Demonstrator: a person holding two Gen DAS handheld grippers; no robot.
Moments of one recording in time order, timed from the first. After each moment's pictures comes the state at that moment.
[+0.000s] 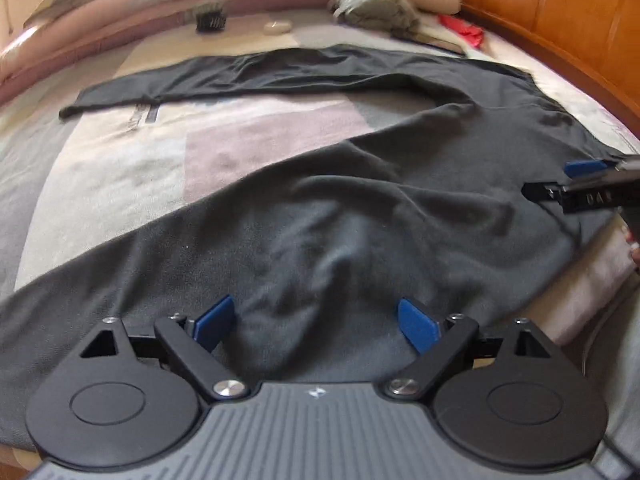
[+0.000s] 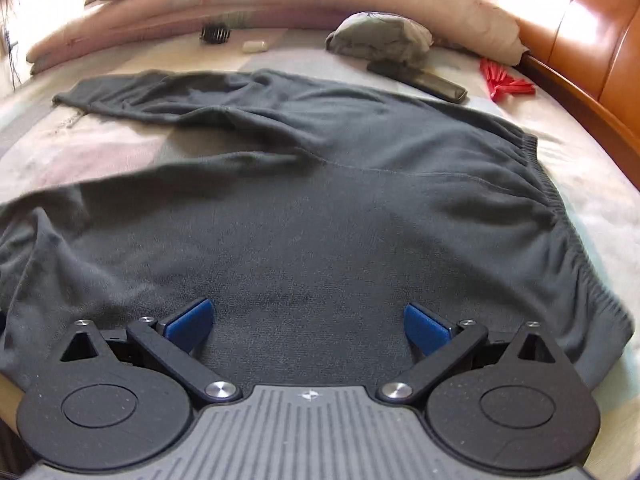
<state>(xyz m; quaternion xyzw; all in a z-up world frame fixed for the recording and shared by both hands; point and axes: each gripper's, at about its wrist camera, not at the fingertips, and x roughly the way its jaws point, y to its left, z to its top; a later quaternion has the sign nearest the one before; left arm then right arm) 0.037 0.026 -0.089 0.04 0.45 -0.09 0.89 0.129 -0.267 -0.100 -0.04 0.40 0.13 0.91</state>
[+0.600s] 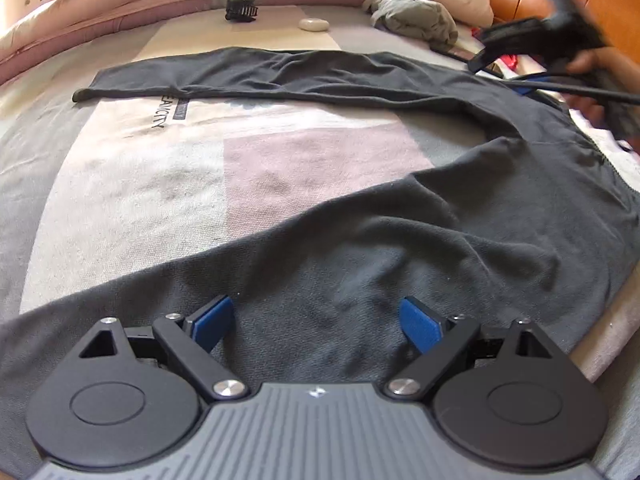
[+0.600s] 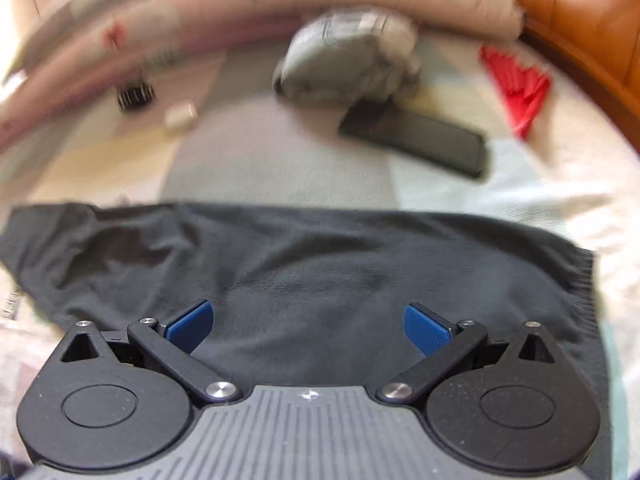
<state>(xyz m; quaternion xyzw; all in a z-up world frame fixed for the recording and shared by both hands) 0.082 0.058 -0.085 -0.01 0.45 -0.06 0.89 0.376 -0.226 -0.063 0.01 0.49 0.08 0.87</state>
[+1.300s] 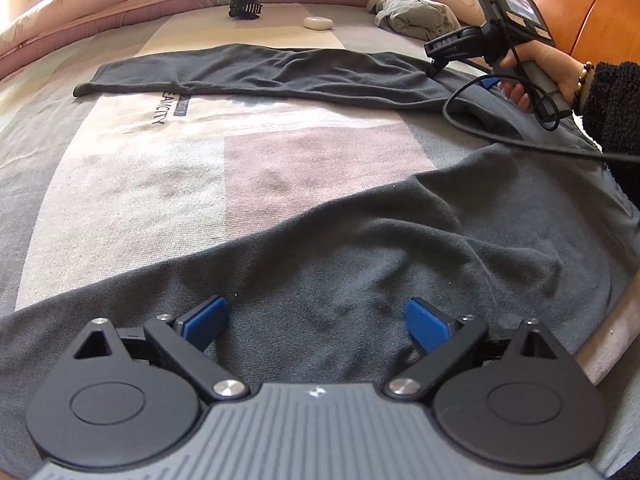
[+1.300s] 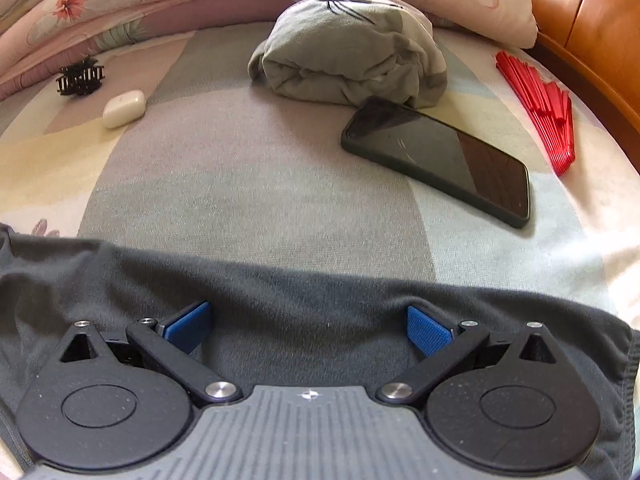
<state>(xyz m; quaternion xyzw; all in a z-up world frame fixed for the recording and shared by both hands) 0.086 0.056 -0.088 -0.01 0.46 -0.05 0.89 0.439 -0.210 -0.093 -0.01 0.47 0.04 0.88</state>
